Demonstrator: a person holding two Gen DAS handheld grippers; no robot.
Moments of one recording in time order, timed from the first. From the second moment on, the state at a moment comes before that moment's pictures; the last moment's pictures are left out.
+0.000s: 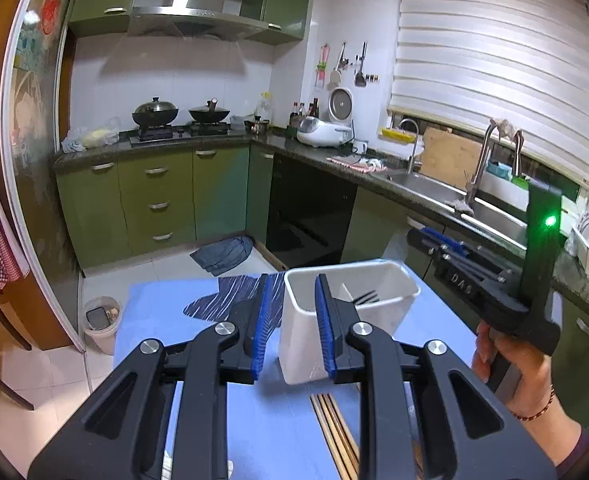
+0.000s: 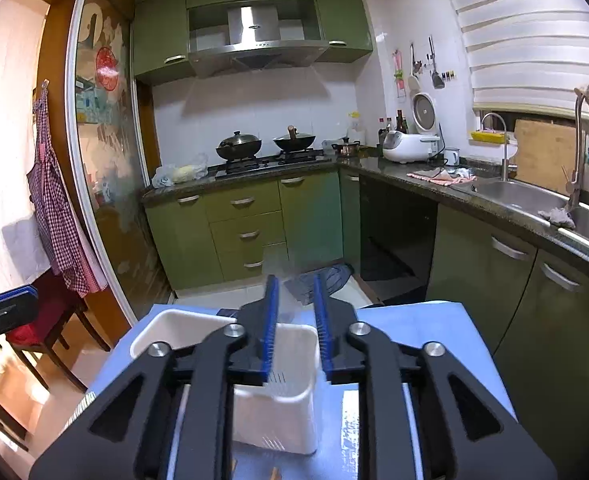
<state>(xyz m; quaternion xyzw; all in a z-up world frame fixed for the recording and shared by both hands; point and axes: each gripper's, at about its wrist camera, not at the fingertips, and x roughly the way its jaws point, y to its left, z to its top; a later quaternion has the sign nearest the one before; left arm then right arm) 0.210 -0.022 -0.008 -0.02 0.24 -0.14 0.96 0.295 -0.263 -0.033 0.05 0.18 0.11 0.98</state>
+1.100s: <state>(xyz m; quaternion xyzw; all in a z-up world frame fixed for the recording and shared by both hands) 0.270 -0.078 -0.179 0.00 0.58 -0.09 0.81 0.222 -0.333 -0.120 0.05 0.32 0.08 0.94</state>
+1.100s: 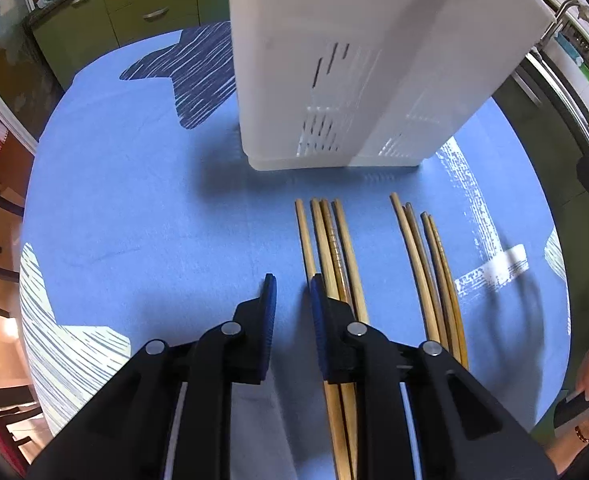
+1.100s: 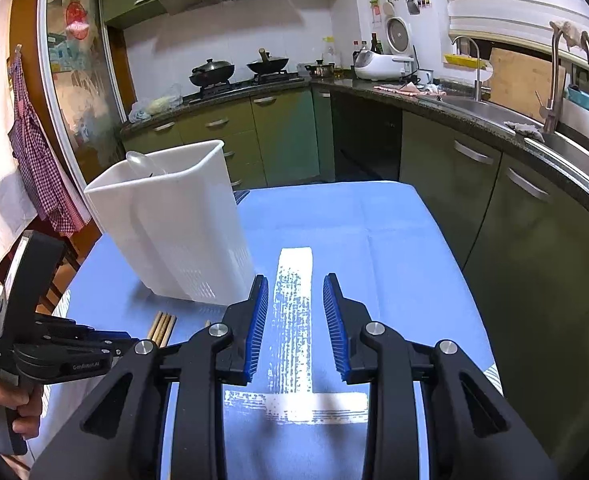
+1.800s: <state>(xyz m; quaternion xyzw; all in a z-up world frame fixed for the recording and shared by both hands) 0.254 -0.067 -0.151 0.00 0.54 -0.10 0.84 0.250 -0.284 -0.175 0.03 0.50 0.15 0.85</state>
